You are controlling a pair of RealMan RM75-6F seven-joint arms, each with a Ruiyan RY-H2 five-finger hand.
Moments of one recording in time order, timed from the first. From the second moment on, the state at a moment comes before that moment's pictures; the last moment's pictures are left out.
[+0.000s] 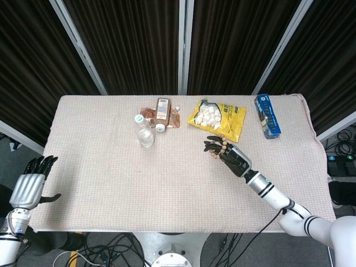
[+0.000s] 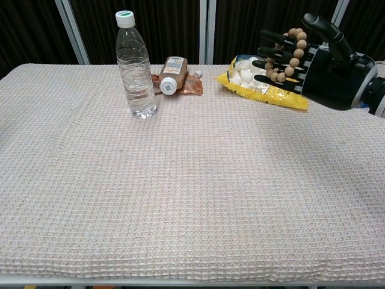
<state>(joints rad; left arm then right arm) -0.19 -1.18 -0.03 -1.57 1.40 1.30 0.06 0.75 -1.55 -0.04 -1.04 -1.66 1.16 2.12</state>
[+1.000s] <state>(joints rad) -0.19 -1.18 -0.03 -1.55 1.38 1.29 0.04 0.76 -1.61 0.01 -1.06 -1.61 1.10 1.94</state>
